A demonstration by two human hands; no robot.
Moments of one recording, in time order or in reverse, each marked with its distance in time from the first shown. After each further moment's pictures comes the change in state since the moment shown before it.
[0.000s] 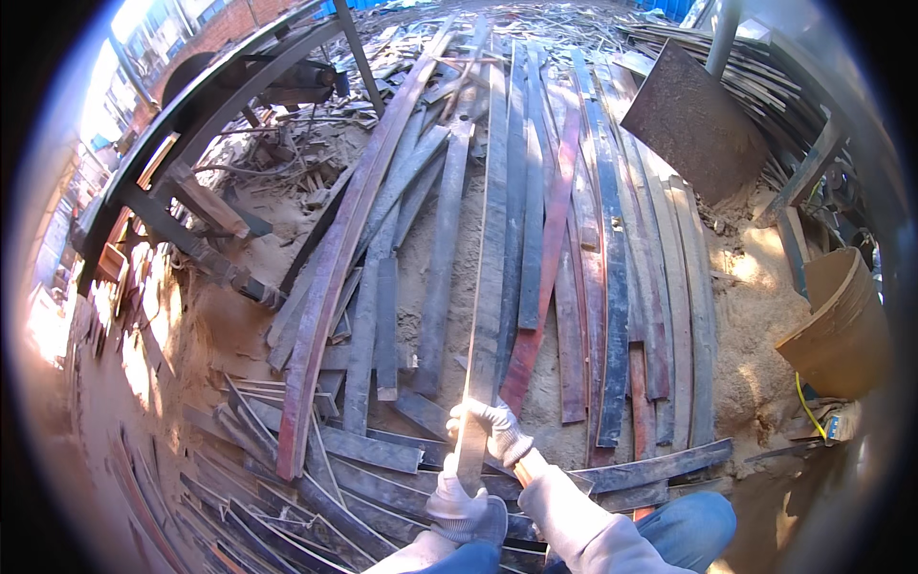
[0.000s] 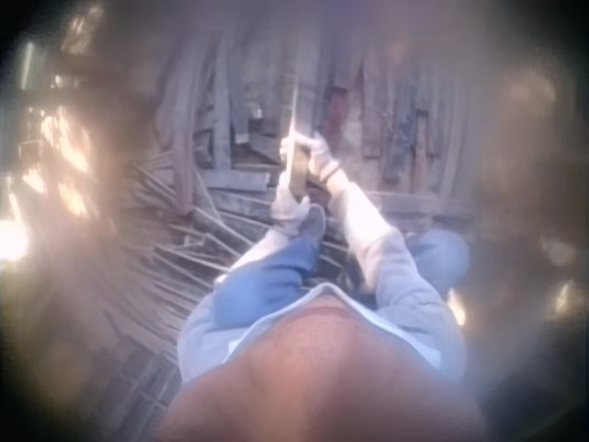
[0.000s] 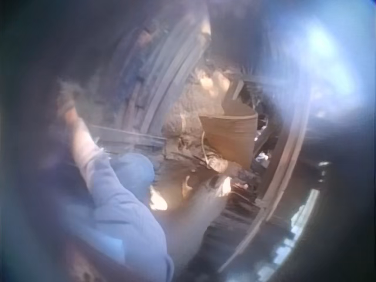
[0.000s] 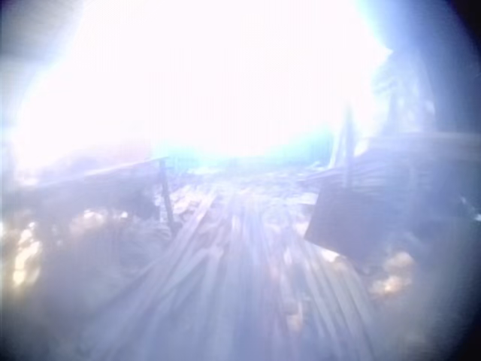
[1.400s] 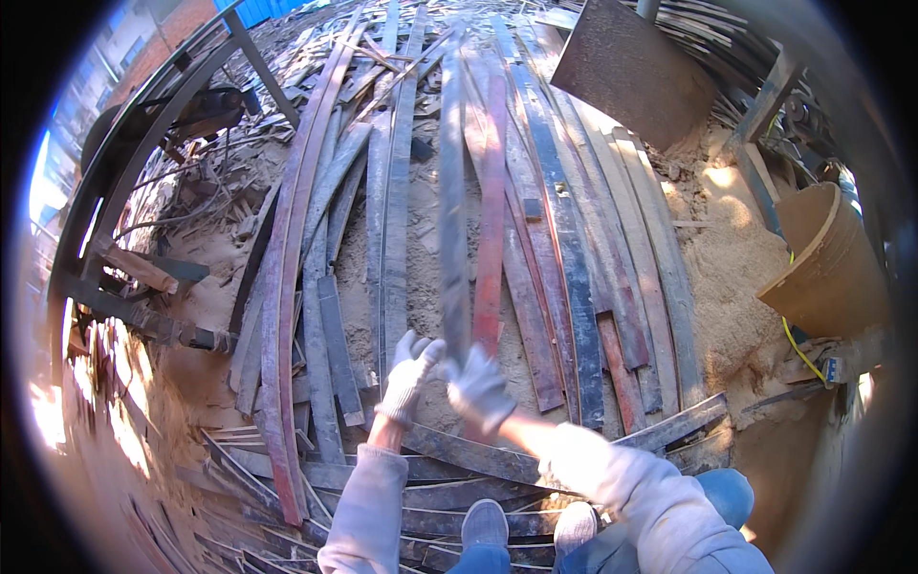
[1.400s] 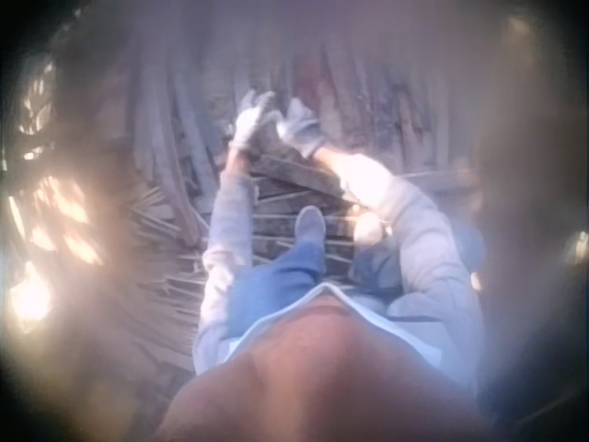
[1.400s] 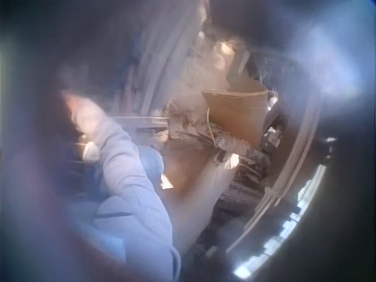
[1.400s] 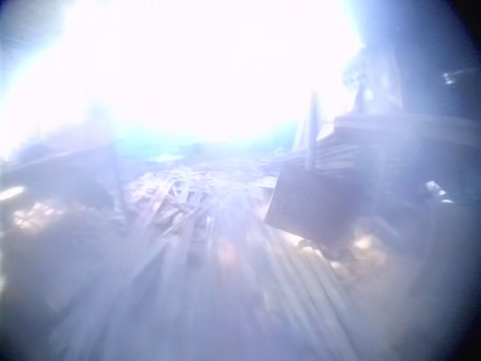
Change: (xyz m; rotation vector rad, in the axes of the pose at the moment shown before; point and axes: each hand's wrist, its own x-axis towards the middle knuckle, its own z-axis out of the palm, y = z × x) left_hand 0.286 0.054 0.012 -0.843 -0.425 -0.320; right_hand 0.031 -0.073 0.007 -1.443 0.667 -0.639
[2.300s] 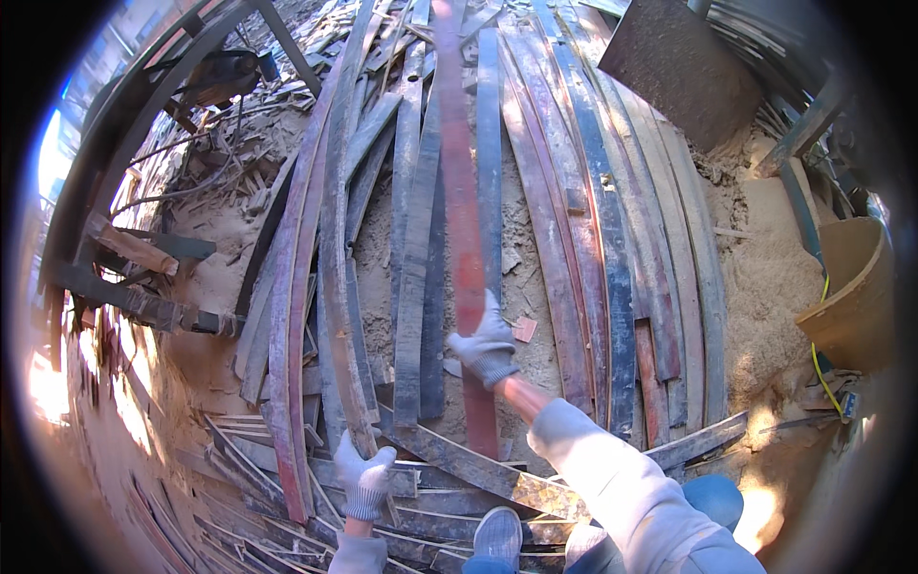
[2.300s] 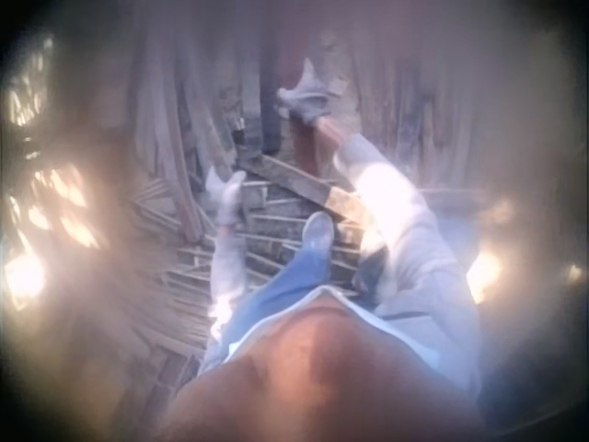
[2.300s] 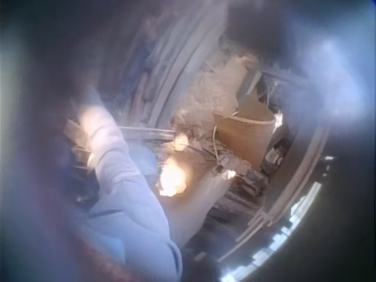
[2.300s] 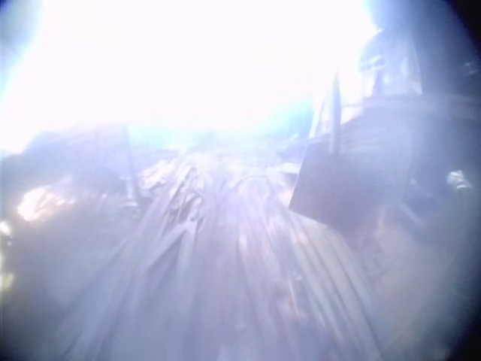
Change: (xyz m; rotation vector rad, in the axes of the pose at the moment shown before) left_hand -0.128 -0.028 -0.111 0.330 0.436 -0.016; right_hand 0.096 0.016 0.063 0.035 0.079 0.041
